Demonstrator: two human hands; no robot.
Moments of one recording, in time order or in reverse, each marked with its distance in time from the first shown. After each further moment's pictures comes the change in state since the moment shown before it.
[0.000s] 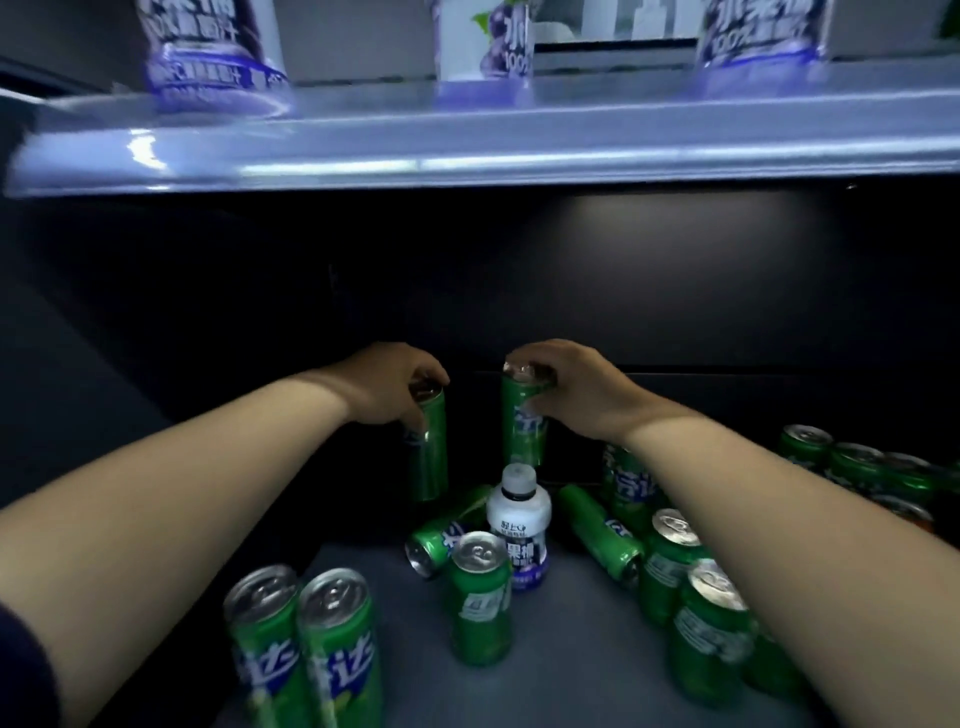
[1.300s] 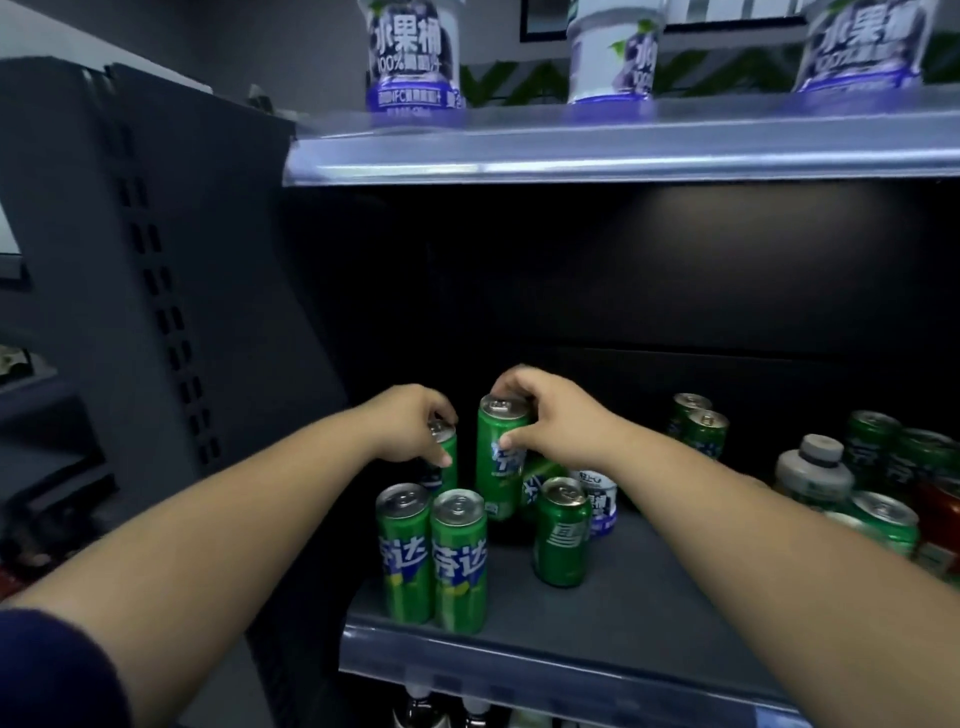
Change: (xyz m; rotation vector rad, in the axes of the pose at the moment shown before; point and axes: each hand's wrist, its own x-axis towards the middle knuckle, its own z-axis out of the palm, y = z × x) left_hand -0.125 -0.044 0.019 -0.090 -0.098 -0.201; right_hand -0.043 -0.116 0.075 0.323 -0.210 0.027
